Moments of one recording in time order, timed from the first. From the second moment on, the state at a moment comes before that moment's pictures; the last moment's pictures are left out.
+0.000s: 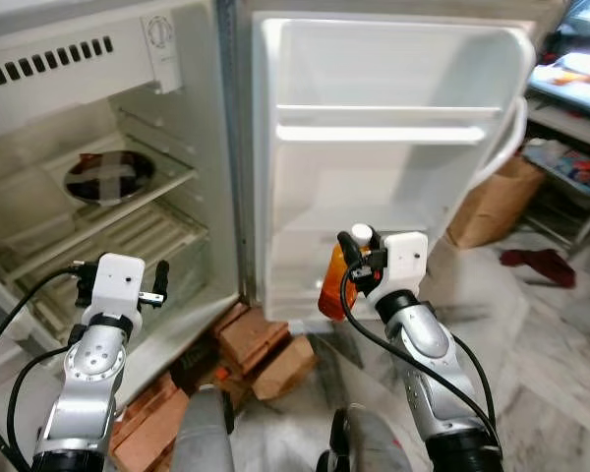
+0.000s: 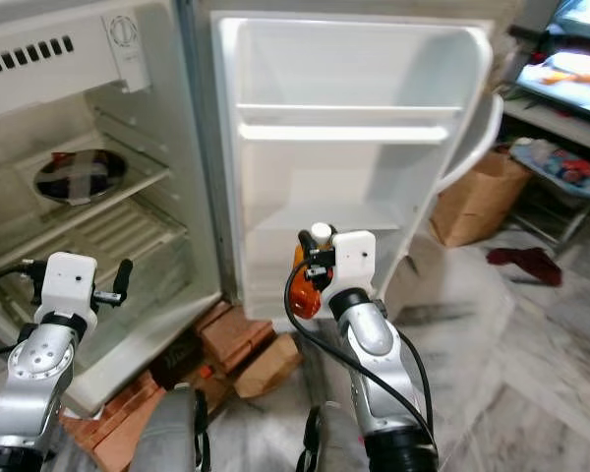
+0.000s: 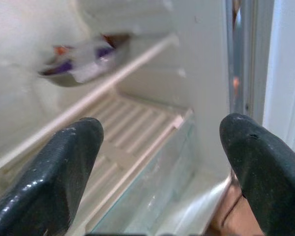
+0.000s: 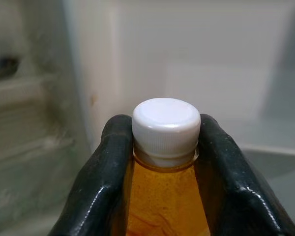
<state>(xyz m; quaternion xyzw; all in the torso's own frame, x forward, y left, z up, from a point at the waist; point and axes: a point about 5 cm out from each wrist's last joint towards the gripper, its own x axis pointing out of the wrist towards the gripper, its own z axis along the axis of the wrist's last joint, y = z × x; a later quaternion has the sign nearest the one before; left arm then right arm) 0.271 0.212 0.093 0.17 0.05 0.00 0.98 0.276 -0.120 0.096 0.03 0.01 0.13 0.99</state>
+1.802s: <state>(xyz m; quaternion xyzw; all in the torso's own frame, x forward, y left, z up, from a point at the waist) 0.272 0.216 0.084 0.14 0.07 0.01 0.99 0.277 -0.114 0.095 0.04 0.02 0.16 0.99</state>
